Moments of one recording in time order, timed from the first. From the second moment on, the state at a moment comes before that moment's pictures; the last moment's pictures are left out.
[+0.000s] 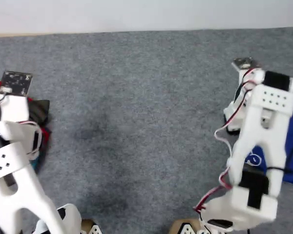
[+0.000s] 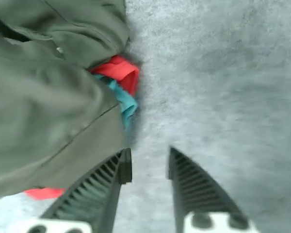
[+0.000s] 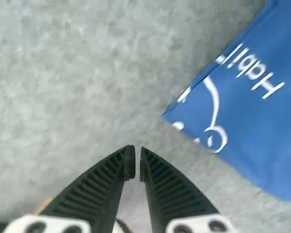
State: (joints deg) left arm -33.4 -33.0 17.2 98.2 -27.6; right arm 13.4 -0.5 -3.4 100.5 23.5
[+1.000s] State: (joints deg) left arm -55.0 -33.0 53.8 33.8 -79.3; right arm 12.8 -26.7 30.5 100.5 23.5
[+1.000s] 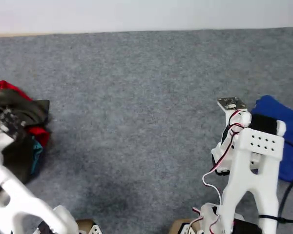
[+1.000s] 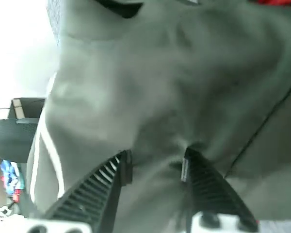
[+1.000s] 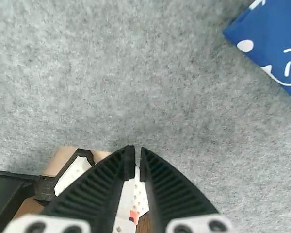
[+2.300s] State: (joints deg) left arm 4.8 -27.8 2.8 85.1 -7.9; right arm 12.8 -26.7 30.5 100.5 23.3
